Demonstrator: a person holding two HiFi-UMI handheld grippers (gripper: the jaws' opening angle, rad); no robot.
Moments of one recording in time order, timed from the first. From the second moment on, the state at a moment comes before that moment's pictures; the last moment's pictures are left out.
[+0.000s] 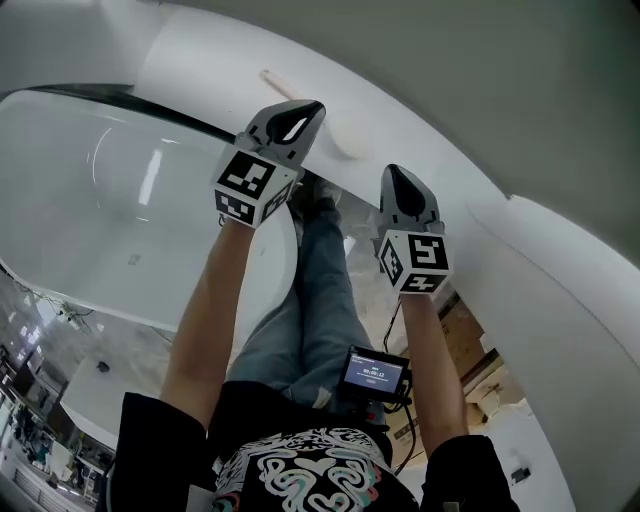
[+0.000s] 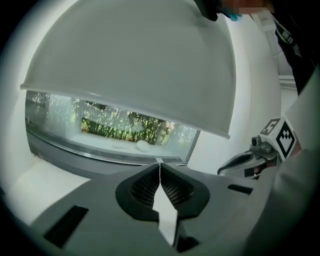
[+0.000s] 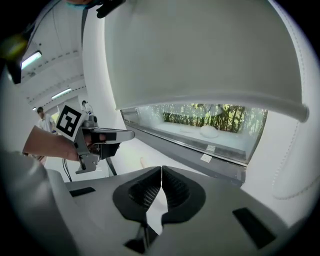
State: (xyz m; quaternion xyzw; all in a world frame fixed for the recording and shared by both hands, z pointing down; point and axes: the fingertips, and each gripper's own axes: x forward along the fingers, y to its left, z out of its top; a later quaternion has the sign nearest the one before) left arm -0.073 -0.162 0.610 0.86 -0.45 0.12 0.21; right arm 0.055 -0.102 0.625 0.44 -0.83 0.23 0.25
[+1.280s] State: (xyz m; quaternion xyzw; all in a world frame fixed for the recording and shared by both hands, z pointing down) left arm -0.095 -0.085 0.334 0.85 -0.50 0.14 0.01; right arm 0.082 -0.047 0.362 0.55 -0.81 0.16 0.13
